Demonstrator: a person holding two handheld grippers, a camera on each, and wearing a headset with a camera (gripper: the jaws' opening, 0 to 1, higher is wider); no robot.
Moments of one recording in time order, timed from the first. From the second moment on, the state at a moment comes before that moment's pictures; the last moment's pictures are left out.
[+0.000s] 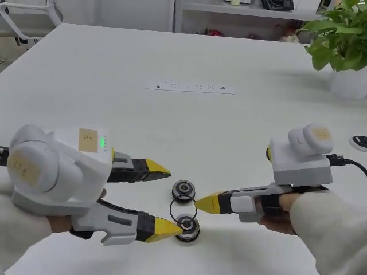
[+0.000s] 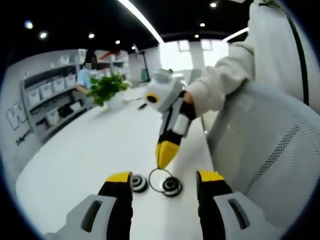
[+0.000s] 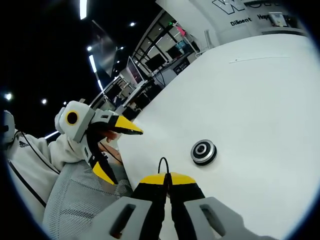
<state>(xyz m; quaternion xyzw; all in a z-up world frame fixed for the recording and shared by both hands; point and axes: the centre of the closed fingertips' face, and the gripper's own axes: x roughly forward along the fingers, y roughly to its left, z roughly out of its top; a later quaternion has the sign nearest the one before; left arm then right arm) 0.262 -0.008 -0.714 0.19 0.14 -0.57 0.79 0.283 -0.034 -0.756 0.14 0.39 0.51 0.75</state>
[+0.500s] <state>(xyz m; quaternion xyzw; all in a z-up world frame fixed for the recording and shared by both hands) 0.258 0.031 -0.704 0.17 0.14 -0.53 0.82 0.285 -0.023 -0.739 0.16 0.36 0.53 0.75</state>
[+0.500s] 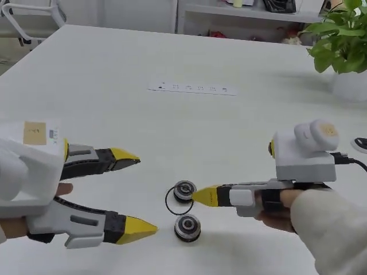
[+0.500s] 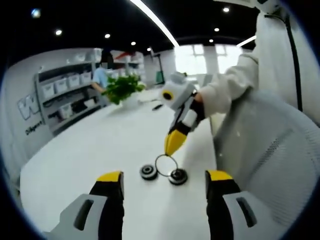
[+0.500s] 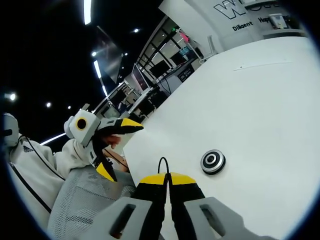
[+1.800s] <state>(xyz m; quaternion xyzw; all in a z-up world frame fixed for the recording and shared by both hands) 0.244 0.073 -0.740 0.10 0.19 -0.49 0.84 0.262 0.013 -0.756 0.10 0.38 0.56 0.73</state>
